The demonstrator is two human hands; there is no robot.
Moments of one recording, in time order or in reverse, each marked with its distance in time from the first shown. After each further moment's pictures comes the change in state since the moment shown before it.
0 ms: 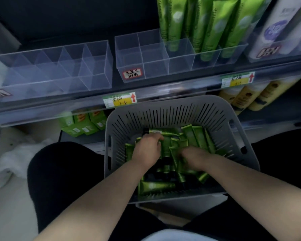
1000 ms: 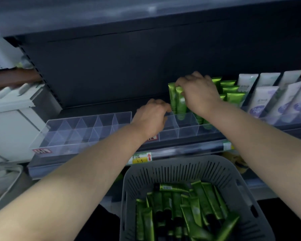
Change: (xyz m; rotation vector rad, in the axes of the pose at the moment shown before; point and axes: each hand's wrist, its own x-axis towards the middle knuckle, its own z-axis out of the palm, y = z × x) left_hand 0.099 0.090 -0.244 0.360 0.272 0.324; right_hand -0.071 -0.056 -0.323 -0.304 1.232 -0.018
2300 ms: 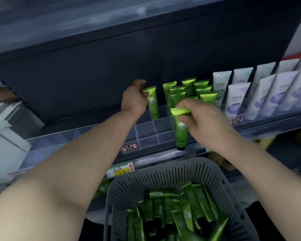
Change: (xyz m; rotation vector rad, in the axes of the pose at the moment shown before) left_hand 0.093 0.006 0.012 -0.493 0.299 -0.385; right_hand -0.095 0.030 -0.037 0.540 0.005 0.139
